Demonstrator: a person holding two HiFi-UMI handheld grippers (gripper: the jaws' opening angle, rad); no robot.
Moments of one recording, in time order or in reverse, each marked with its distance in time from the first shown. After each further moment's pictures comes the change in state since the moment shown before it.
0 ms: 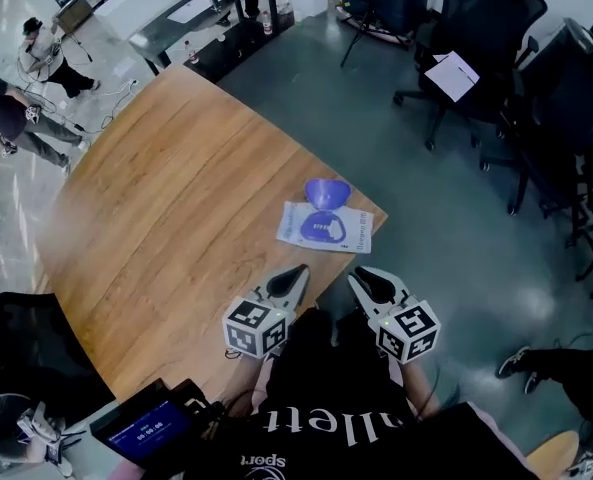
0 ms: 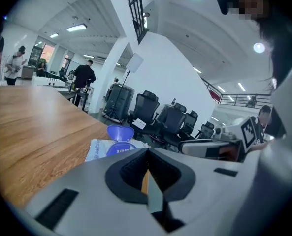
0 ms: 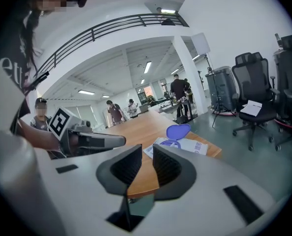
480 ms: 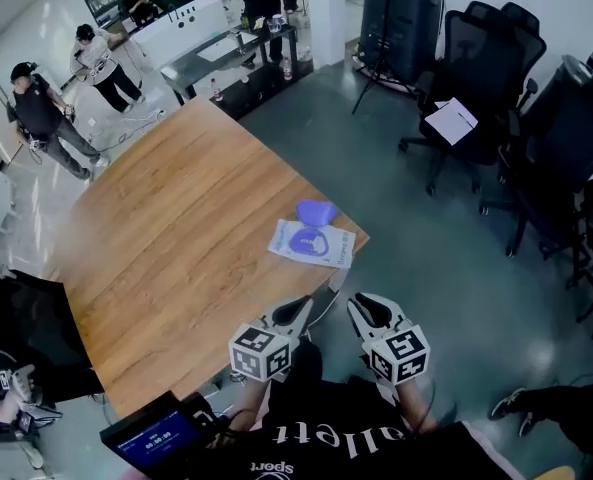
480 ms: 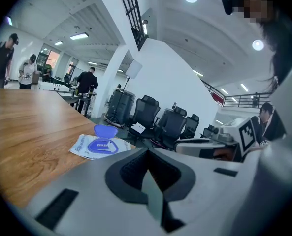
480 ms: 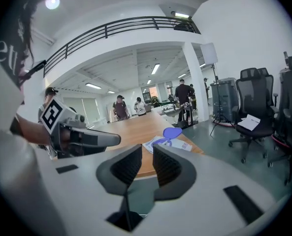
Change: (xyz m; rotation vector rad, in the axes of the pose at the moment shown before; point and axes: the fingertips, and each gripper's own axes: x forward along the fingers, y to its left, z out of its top) left arm -0.014 -0.101 -0.024 0.003 -0.061 0.047; right arm -0.089 -0.002 -0.014 -0.123 -0.004 0.008
